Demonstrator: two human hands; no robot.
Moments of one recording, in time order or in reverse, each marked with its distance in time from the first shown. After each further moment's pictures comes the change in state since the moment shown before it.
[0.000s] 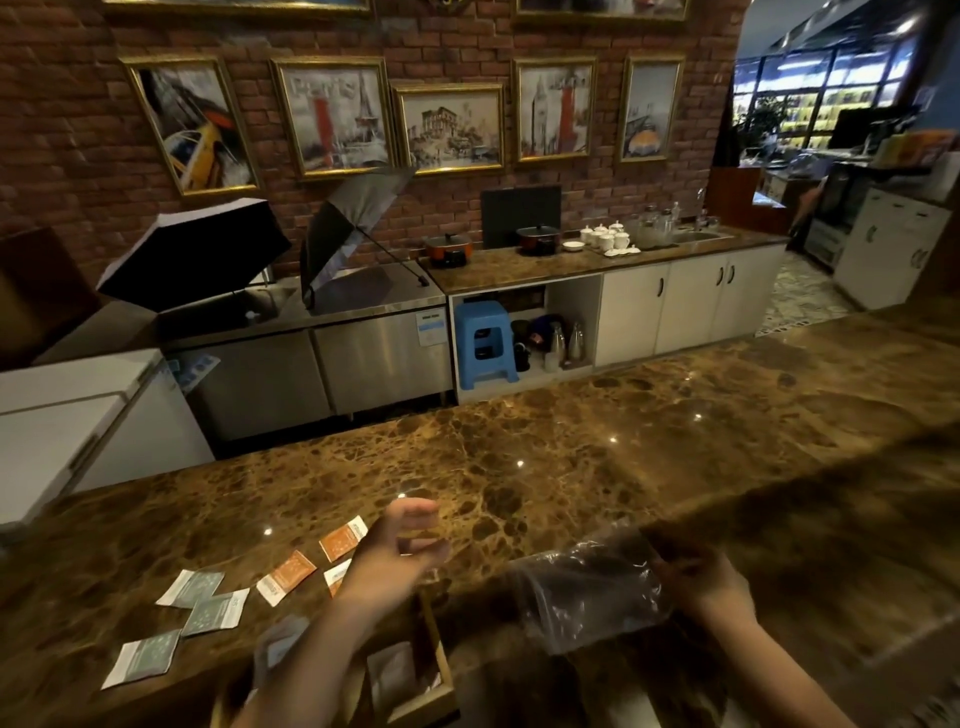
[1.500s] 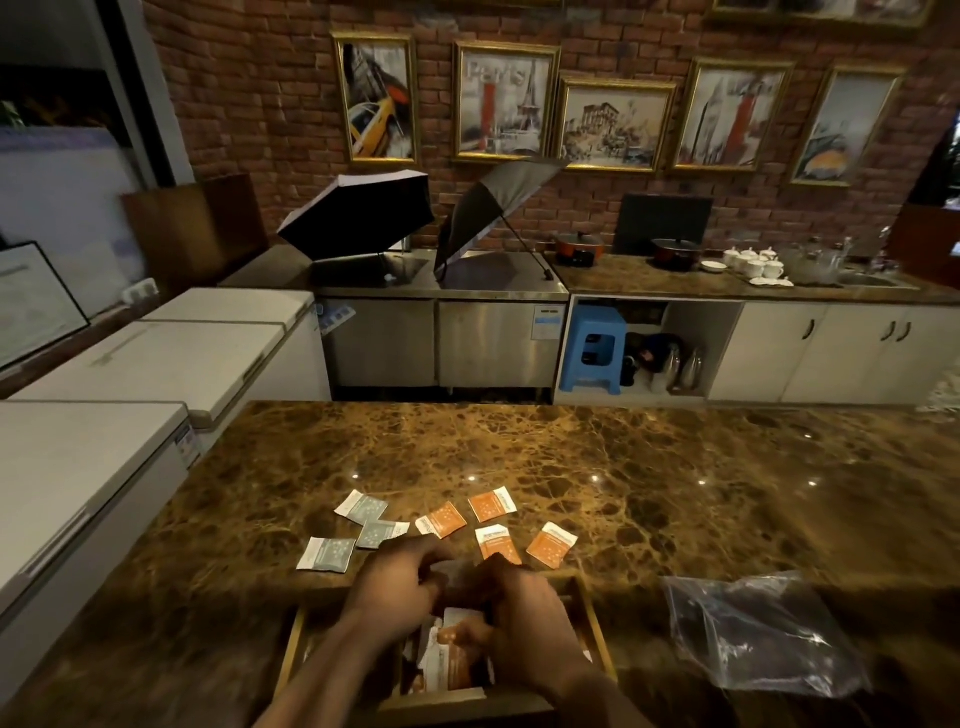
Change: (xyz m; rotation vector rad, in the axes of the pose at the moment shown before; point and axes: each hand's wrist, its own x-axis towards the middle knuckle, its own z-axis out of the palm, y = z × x) left_hand -0.066 -0.114 -0.126 0.469 0.202 -0.077; right_hand -0.218 -0.166 0.226 -0.270 -0.476 -0.843
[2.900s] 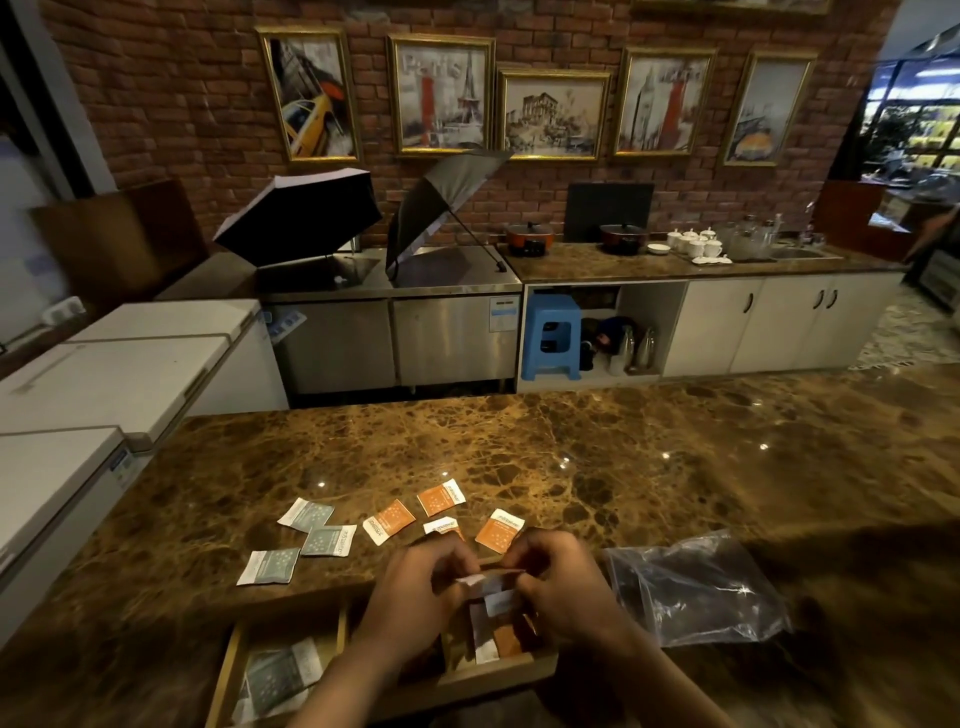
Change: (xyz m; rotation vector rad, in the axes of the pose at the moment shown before) left_hand -0.018 0.071 0.035 -0.205 -0.010 0.258; right_hand -0.025 0.051 -0.082 0.256 0.074 0.160
